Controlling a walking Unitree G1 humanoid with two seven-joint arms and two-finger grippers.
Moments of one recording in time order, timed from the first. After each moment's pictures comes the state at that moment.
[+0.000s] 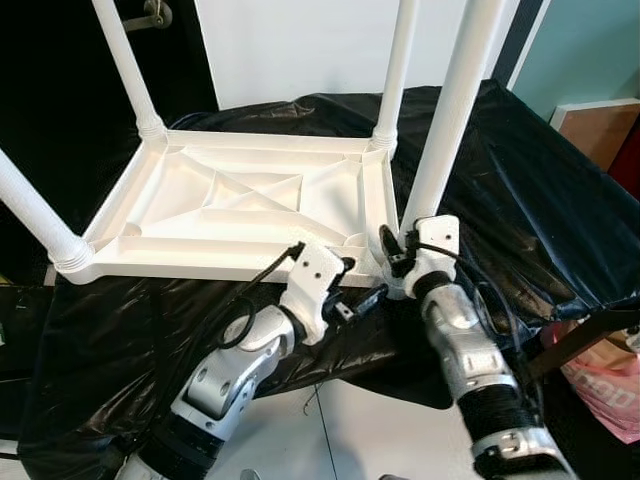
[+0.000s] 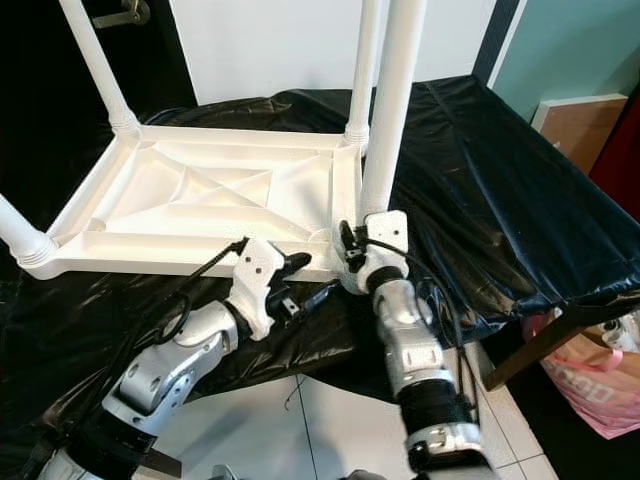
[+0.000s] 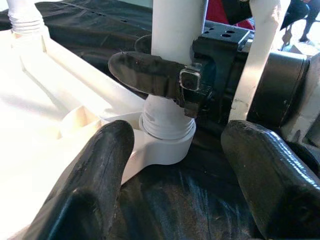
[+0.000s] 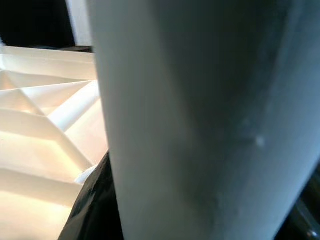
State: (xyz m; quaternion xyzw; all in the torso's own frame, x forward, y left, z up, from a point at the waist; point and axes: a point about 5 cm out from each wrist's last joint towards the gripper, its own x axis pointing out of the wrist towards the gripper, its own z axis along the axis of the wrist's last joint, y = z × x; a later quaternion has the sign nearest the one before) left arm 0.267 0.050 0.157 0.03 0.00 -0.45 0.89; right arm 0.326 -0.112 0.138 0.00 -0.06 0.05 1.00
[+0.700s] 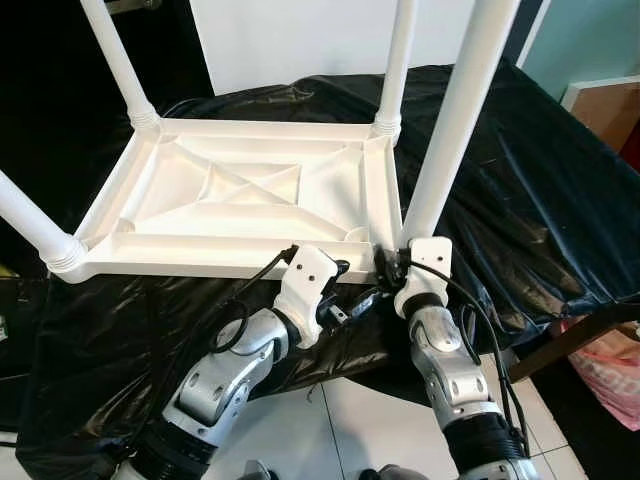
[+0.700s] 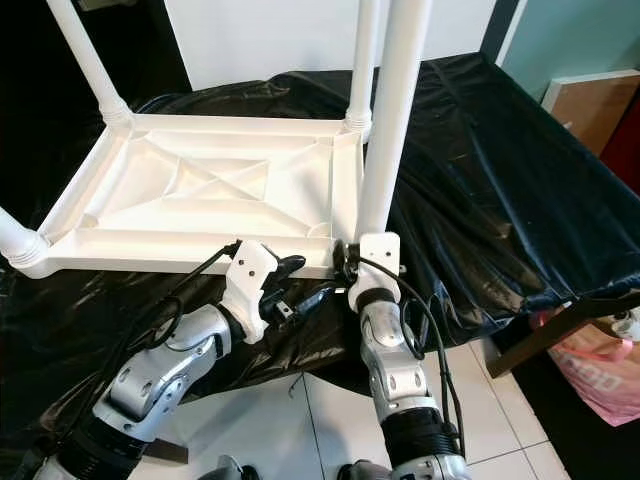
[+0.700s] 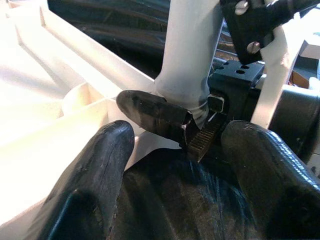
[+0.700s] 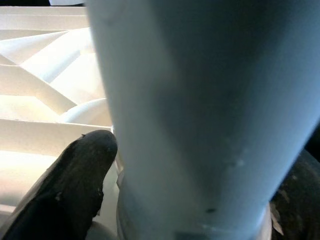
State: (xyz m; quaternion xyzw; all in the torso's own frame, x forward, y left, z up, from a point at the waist) left arm 0.264 0.056 0.158 0.03 0.01 -0.44 0.90; right arm 0.307 -0.103 0.125 0.01 -0.04 0.04 1.00
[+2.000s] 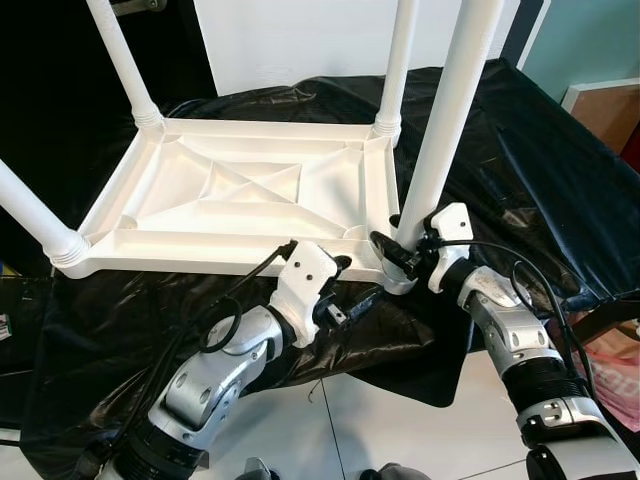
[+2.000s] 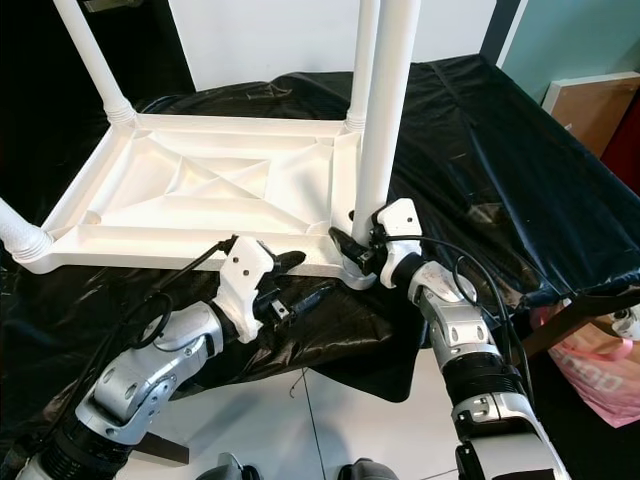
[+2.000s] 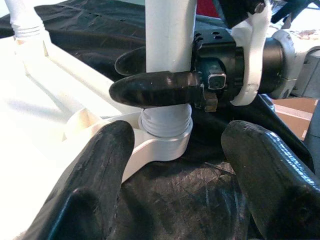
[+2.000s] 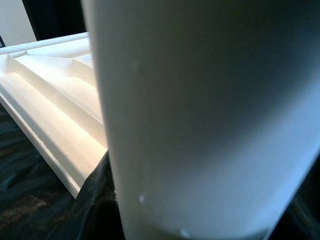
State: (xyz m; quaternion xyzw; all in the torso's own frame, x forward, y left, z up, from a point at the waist) left arm 0.256 0.061 0.174 0.06 -0.02 -0.46 0.89; right arm 0.336 -0.143 0.152 -0.06 -0.07 0.34 0.94
